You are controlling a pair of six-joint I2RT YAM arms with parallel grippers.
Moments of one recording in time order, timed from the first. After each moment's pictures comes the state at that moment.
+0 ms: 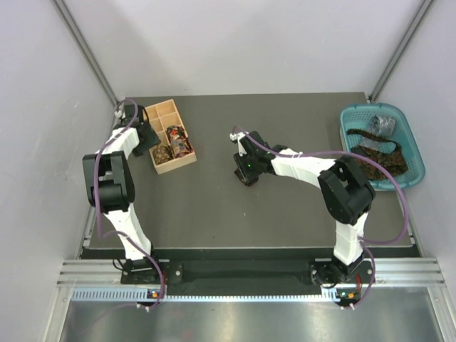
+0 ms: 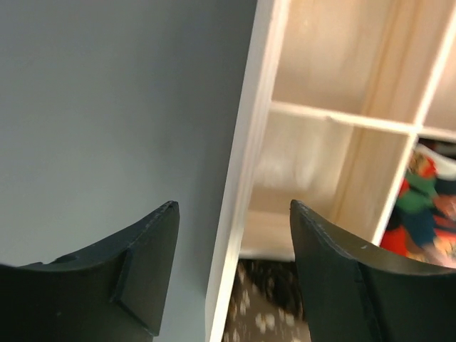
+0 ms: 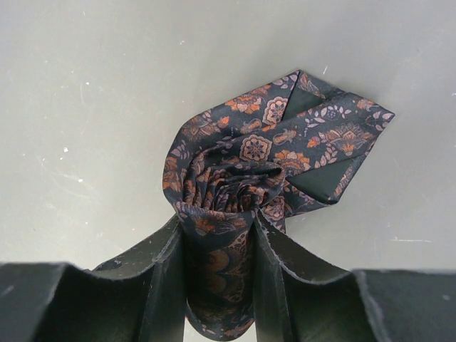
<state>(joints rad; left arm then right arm) 0.12 1.94 1.44 -0.46 -0.15 -0.46 0.70 1.91 1.30 -0.33 0.01 0.13</state>
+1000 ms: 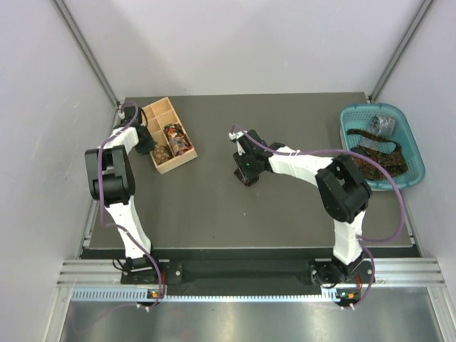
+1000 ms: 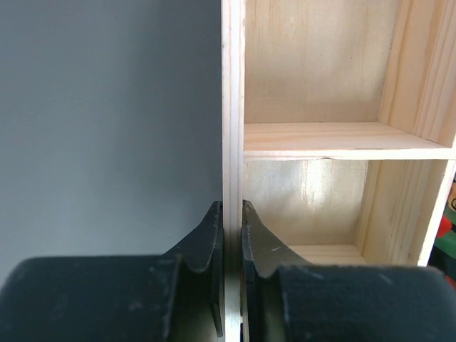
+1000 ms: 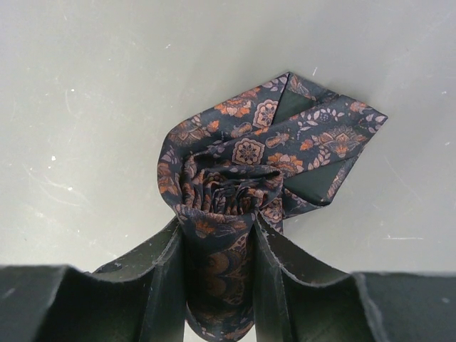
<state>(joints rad) 0.15 2.05 1.50 -0.44 -0.04 -0.36 0.70 1.94 1.35 -0.39 0.04 0.14</state>
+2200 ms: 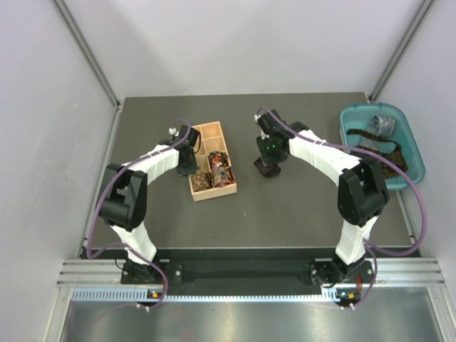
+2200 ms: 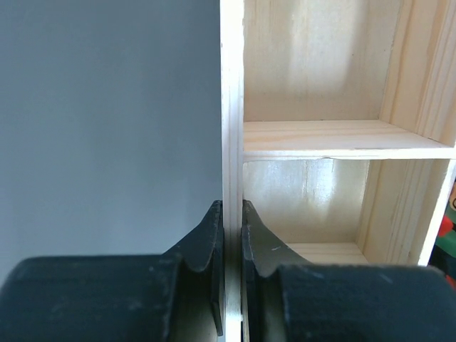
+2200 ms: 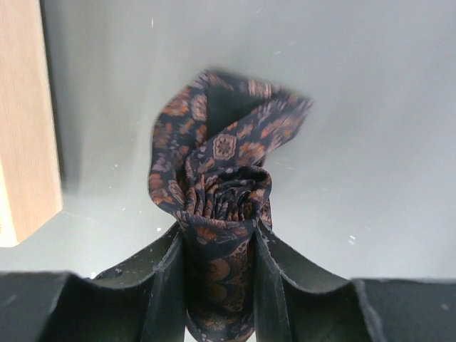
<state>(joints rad) -0.33 1.78 1.18 -0.54 -0.20 -0.53 0.57 1.84 1.47 -0.74 0.10 0.22</state>
